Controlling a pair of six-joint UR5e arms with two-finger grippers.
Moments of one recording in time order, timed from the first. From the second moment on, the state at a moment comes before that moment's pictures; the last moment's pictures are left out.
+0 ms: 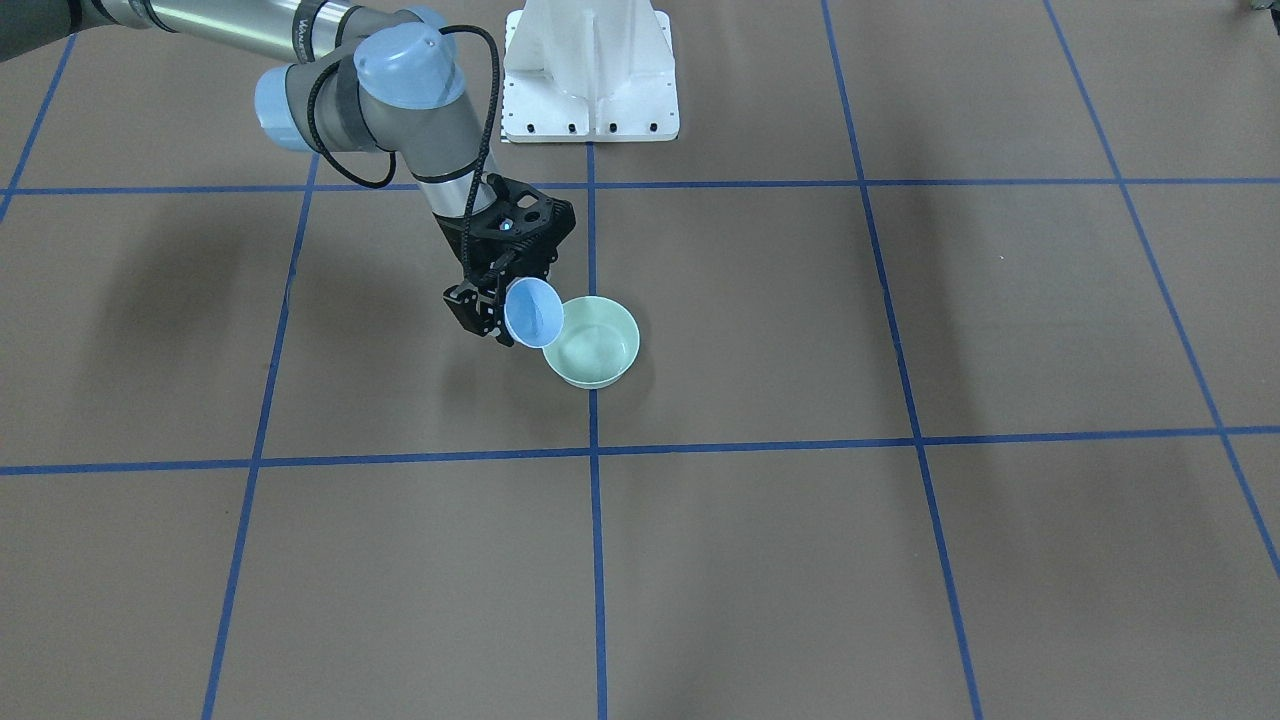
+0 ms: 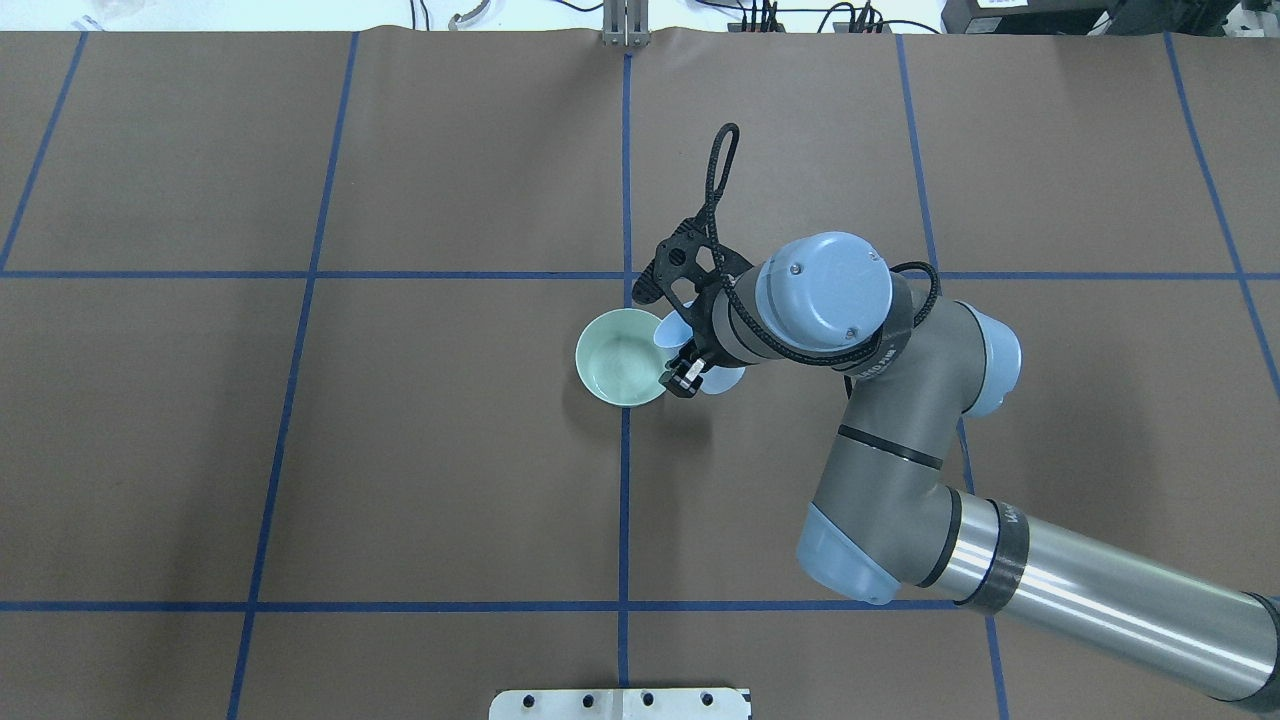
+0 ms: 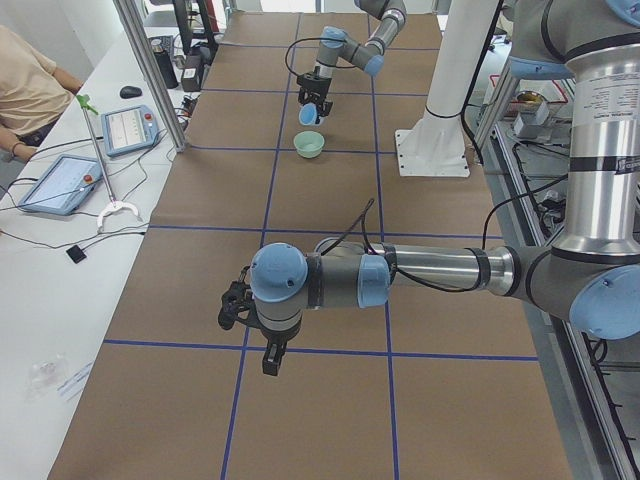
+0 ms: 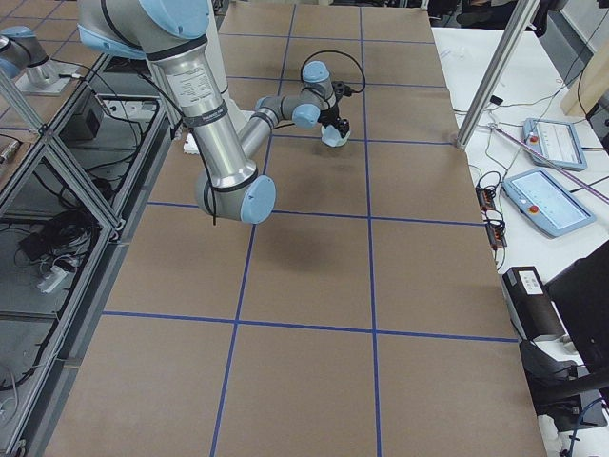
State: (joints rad) left arm -1.73 -1.52 -1.68 -1.49 -2.38 0.30; right arm 0.52 -0.98 1.71 -1.32 1.74 0.32
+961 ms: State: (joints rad) left arm -1.72 -1.53 -1.67 -1.49 -2.38 0.30; right arm 0.51 -0.89 1.70 -1.58 1.79 0.33
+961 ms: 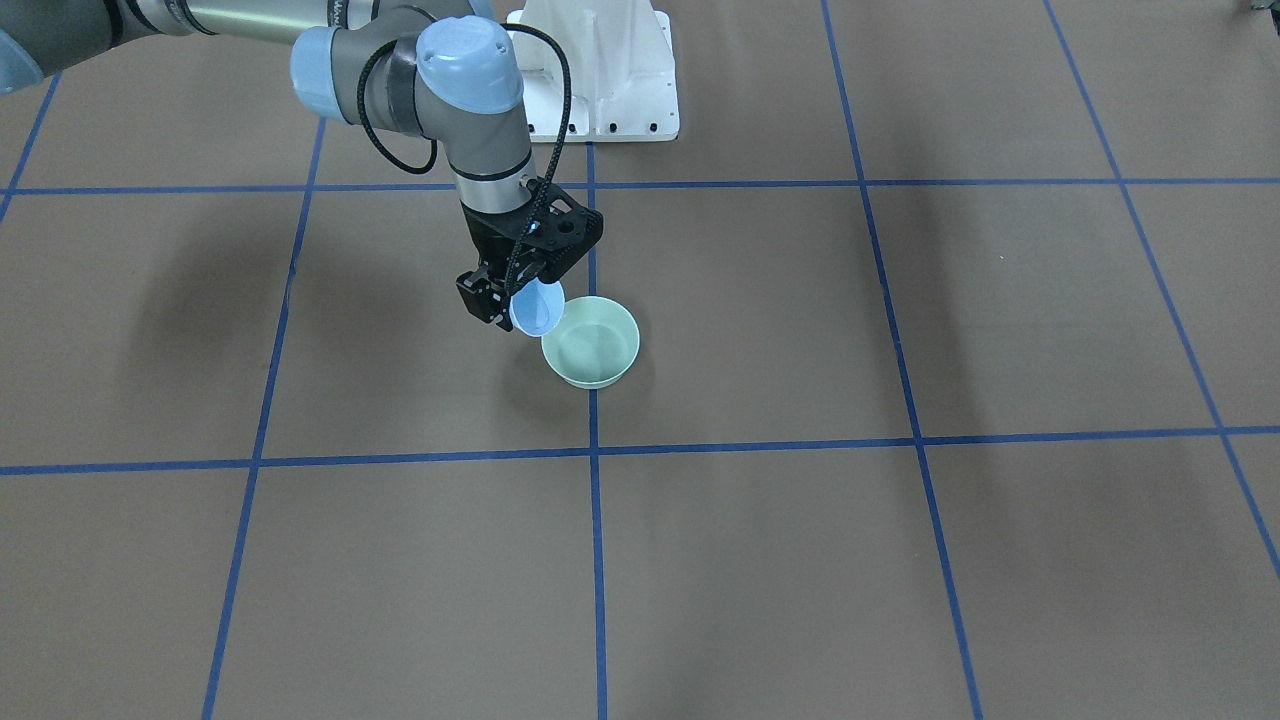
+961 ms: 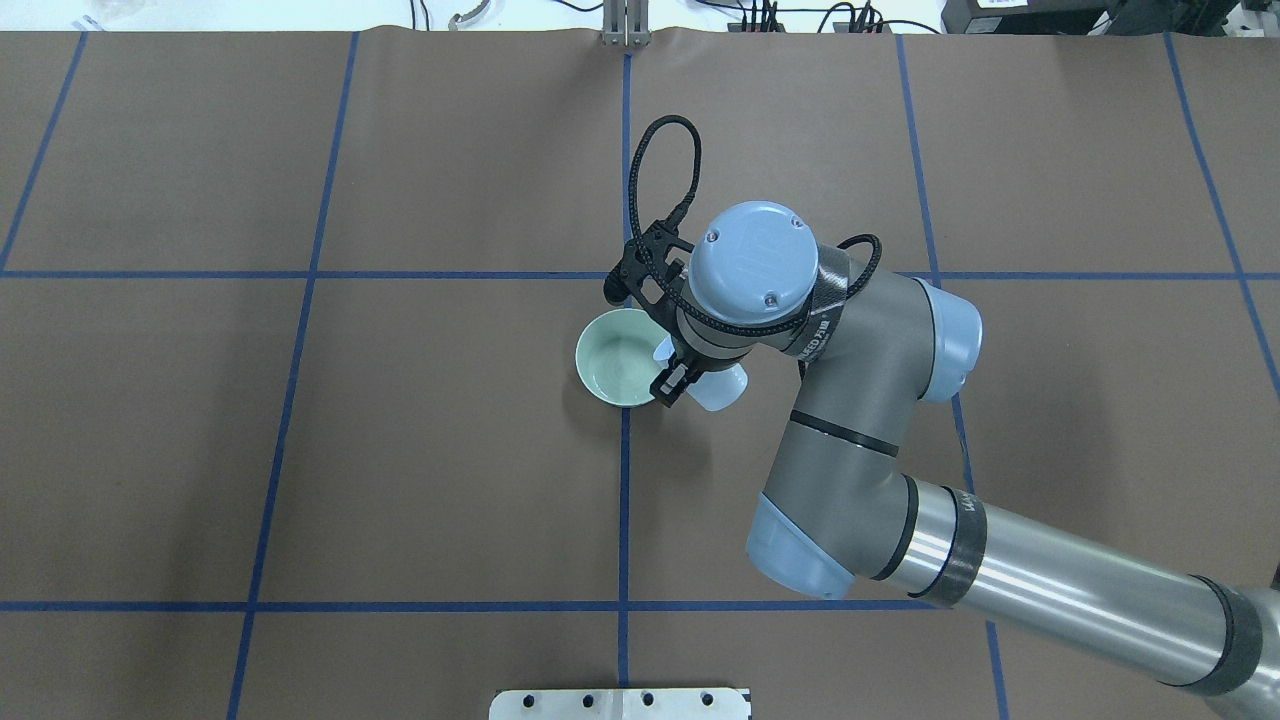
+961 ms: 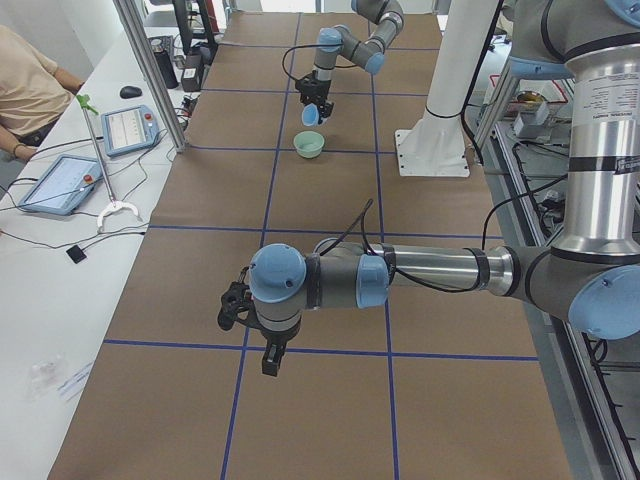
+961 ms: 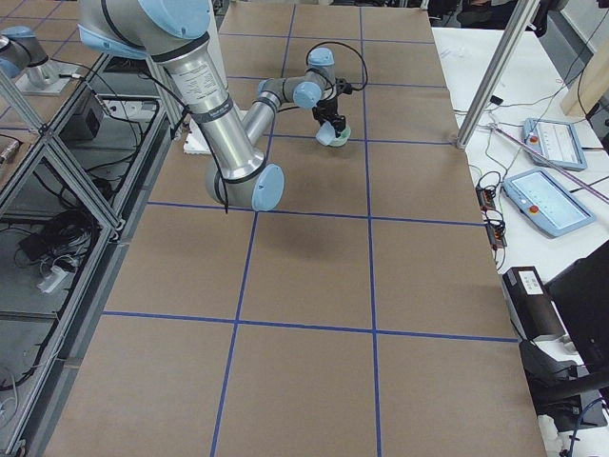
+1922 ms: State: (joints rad) left arm -1.72 -1.53 -1.67 -1.49 -2.38 0.30; right arm 0.51 -0.71 1.58 -1.85 1.83 0.33
